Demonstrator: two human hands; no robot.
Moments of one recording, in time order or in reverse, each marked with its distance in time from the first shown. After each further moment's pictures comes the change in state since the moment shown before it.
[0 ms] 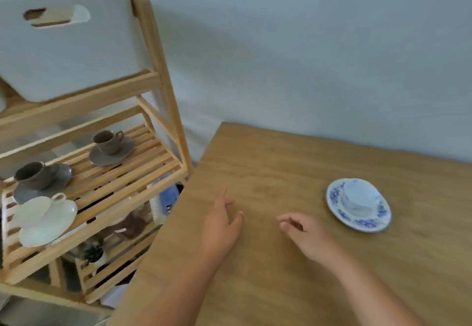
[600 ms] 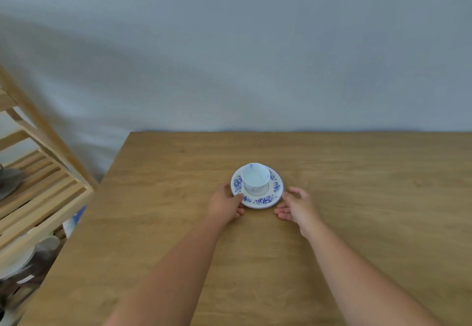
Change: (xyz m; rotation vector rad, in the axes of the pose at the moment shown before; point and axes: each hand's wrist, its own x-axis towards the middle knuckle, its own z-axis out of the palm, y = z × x) left_hand 0.020 0.115 0.190 -0.236 -0.383 -0.273; right_hand -0.031 0.127 -0.137 0.716 0.565 0.431
